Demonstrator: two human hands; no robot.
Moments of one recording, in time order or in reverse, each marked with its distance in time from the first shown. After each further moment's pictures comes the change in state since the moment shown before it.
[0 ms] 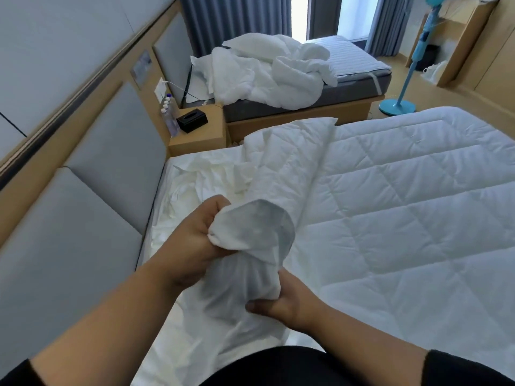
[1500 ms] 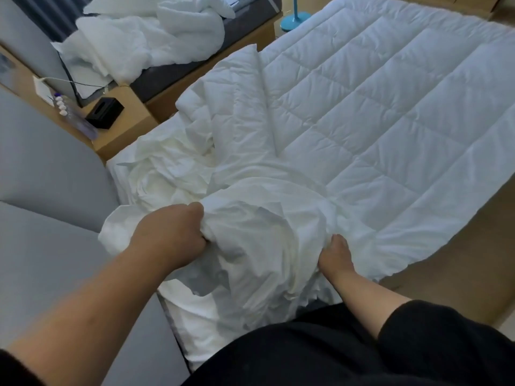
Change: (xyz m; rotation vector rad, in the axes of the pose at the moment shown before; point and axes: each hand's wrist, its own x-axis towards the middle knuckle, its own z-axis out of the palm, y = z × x) left_hand -0.039 -0.071 -0.144 1.647 -0.443 0.029; right_hand -0.009 0.133 0.201 0.323 0.970 0.736
